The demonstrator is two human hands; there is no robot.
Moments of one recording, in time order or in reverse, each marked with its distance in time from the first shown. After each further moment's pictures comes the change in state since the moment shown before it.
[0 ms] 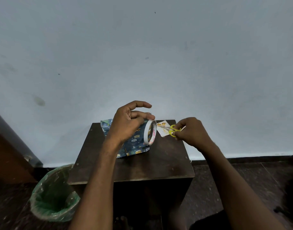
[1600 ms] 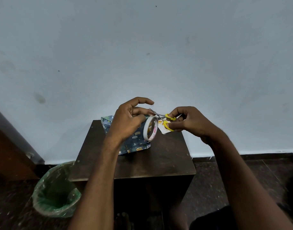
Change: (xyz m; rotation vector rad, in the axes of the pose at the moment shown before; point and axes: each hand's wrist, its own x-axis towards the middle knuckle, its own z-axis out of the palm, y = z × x) left_hand 0.003 -0.006 -0.001 0.048 -0.021 0.029; right_hand -0.014 -0.043 -0.033 0.340 -0.252 -0.129
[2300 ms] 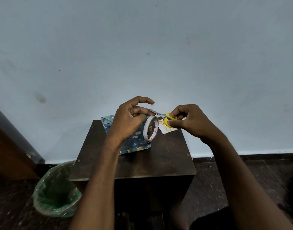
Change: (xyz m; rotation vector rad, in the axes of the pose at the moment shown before) left_hand 0.003 -0.006 0.001 0.017 0.001 0.029; right_hand 0.003 0.004 0.002 -0.061 0.095 -0.096
